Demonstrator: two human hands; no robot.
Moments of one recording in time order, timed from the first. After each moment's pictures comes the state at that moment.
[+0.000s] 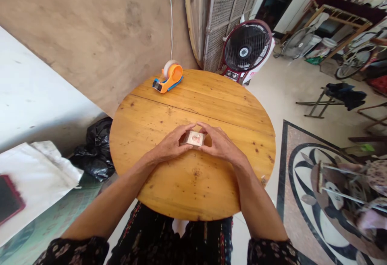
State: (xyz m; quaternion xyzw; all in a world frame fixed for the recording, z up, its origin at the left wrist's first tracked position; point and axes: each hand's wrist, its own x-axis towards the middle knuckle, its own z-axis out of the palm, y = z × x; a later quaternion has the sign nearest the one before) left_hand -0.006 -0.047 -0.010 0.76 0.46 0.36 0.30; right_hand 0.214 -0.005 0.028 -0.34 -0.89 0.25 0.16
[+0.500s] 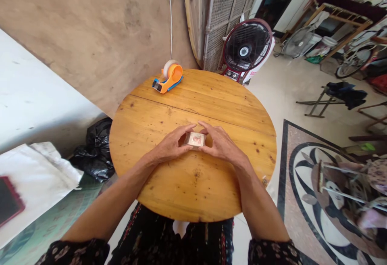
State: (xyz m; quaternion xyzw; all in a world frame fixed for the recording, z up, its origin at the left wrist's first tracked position) left_hand -0.007 -0.047 -0.007 0.75 0.46 0.35 0.31; right_hand 0.217 -0.004 0.025 -0.34 -0.90 0.24 0.16
